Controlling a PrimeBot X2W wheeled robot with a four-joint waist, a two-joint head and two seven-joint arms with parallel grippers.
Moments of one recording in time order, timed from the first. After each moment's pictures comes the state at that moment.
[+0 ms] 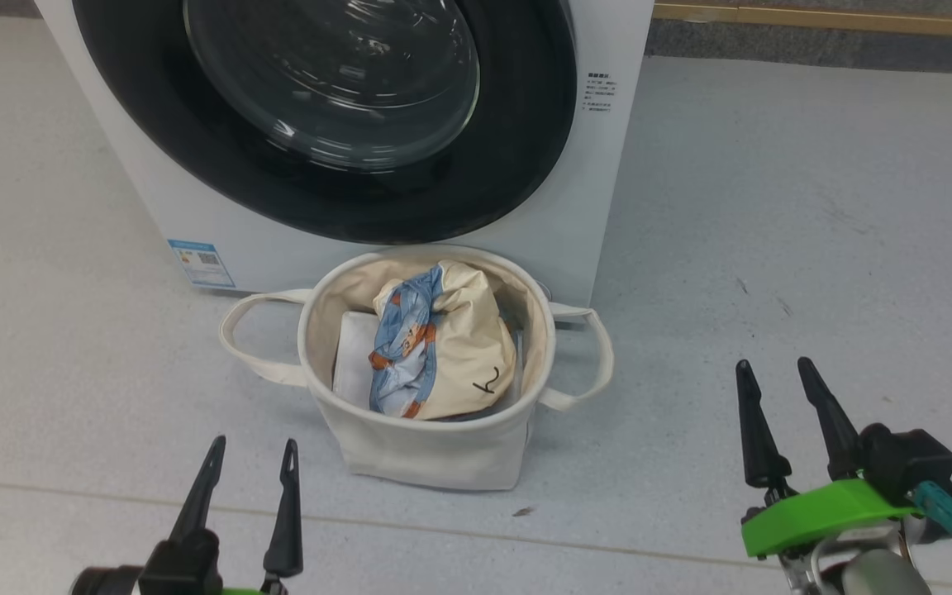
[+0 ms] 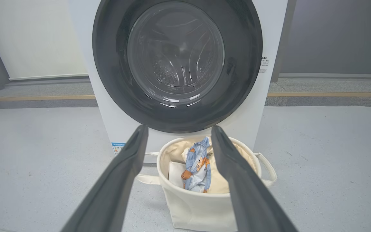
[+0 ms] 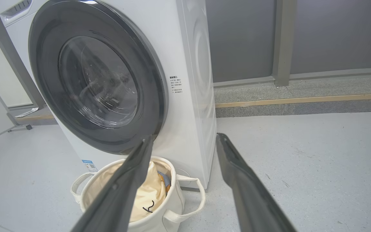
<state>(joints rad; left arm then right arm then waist) 0.00 0.13 -0.17 0.12 -0.10 0.14 -0.25 -0.12 -0.05 0.01 0.24 0.21 0.13 -0.26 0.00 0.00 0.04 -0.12</state>
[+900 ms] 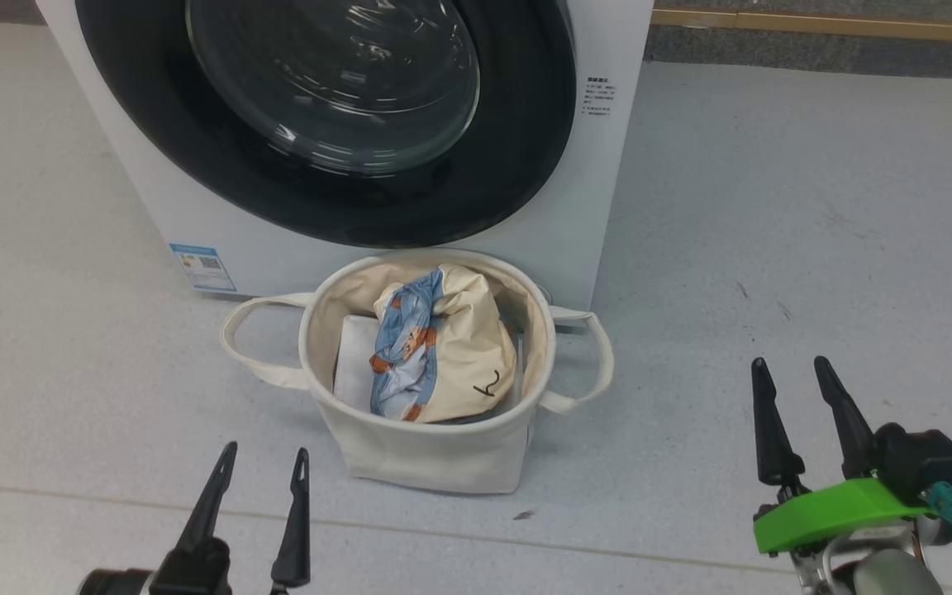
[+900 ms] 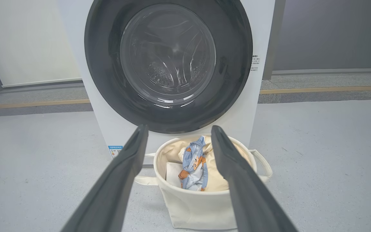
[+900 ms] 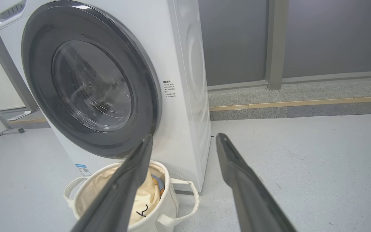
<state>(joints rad) 0.03 0.12 -0.16 0.10 -0.05 0.10 -0.25 -0.12 -0.05 -0.02 0.24 0.19 0.13 -0.26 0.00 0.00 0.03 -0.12</state>
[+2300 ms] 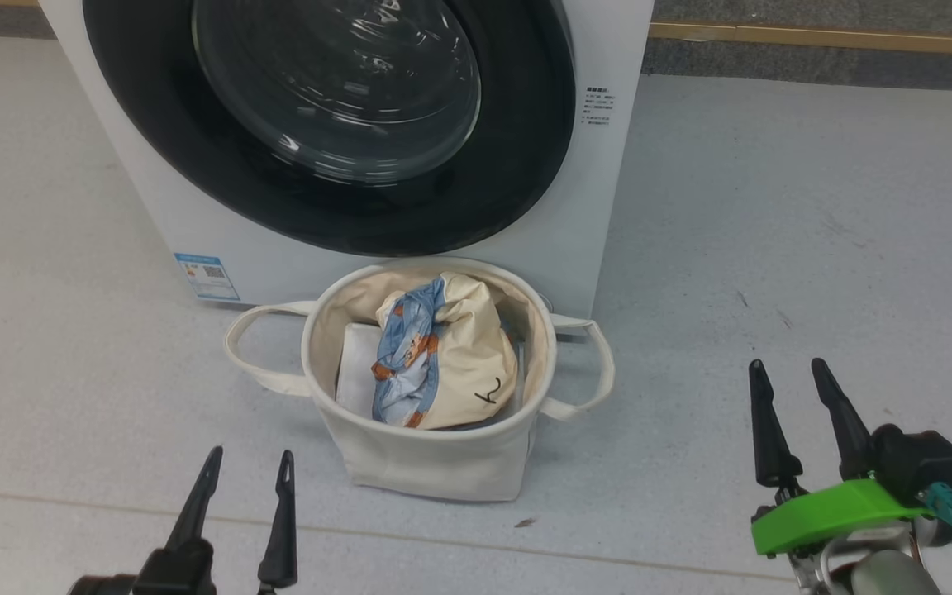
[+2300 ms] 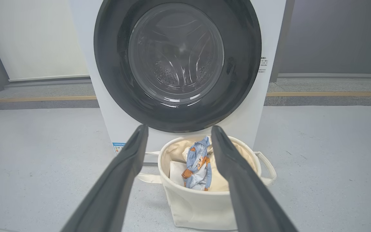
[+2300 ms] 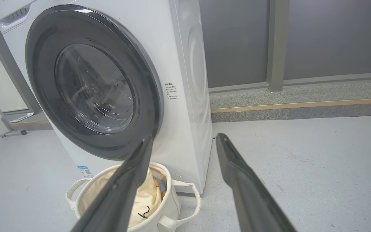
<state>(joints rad) 0.03 0.11 -0.12 0.13 -0.06 0.09 -0.25 -0.12 -0.05 -0.01 0.24 0.20 0.13 -0.26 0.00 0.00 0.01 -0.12</state>
